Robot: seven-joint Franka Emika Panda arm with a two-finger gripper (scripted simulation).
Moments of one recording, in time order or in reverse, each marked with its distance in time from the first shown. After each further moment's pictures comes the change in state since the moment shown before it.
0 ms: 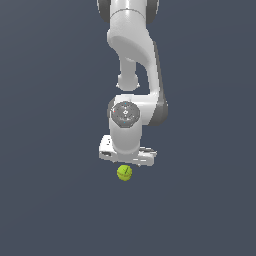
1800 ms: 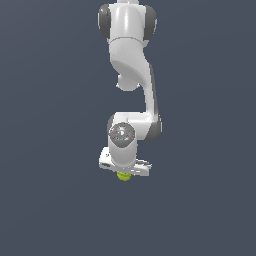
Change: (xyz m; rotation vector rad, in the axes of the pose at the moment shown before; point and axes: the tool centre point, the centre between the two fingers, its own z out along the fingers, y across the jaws) arm 0.016 0.007 0.064 0.000 0.005 0.040
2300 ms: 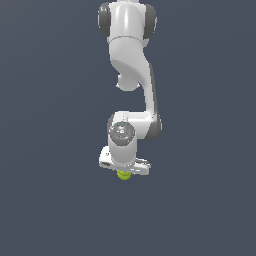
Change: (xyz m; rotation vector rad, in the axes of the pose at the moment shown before) arm -0.004 0.001 0.000 0.000 -0.001 0.000
